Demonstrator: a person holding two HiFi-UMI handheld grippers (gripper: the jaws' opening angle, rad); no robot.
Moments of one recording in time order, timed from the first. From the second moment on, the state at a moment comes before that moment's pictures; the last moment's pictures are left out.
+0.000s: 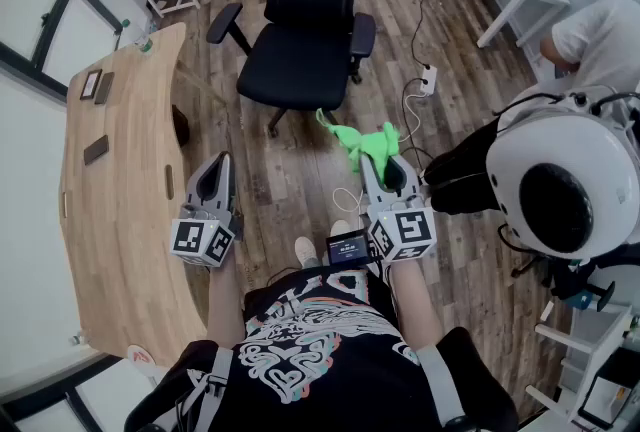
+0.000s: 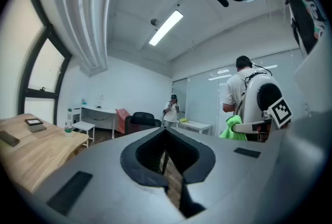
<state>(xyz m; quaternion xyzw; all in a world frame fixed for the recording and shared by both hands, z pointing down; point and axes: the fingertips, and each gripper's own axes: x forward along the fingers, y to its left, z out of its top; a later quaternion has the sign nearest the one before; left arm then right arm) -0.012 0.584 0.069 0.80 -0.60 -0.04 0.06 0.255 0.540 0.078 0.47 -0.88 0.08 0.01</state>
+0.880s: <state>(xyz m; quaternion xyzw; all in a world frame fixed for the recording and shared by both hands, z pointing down) 0.012 0.533 0.065 0.78 -0.62 -0.01 0.05 0.288 0.479 0.087 0.44 -0.89 0.11 0.00</state>
